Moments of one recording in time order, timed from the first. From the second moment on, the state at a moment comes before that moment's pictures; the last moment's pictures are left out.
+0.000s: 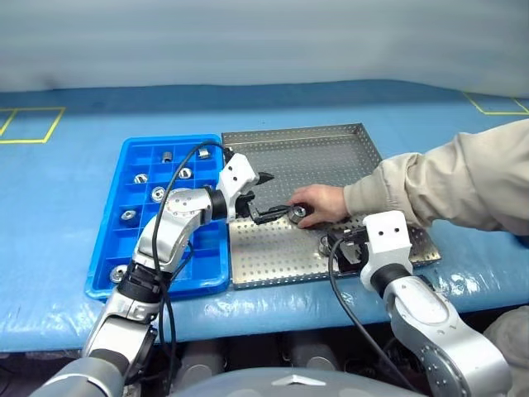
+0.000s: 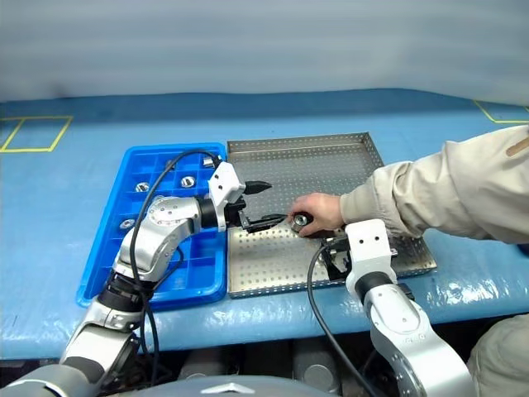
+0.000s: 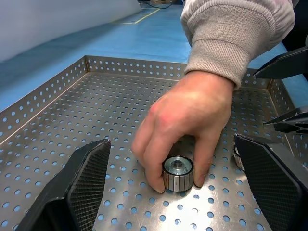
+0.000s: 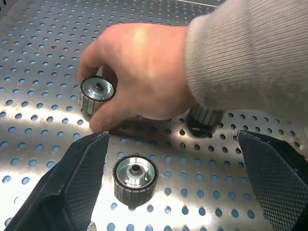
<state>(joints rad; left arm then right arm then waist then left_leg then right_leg) -0.45 0.31 -0.22 -0.13 -0.21 0.52 -0.83 0.15 -0.31 0.02 -0.97 0.29 1.15 -0.11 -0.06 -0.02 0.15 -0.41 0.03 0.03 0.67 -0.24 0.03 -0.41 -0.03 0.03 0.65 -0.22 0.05</state>
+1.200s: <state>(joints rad) -0.25 0.36 -0.28 -0.33 -0.25 0.52 -0.76 -0.06 -0.20 -0.10 -0.76 0.28 1.60 0.05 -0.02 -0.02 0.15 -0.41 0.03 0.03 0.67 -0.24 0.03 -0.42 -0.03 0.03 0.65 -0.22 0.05</state>
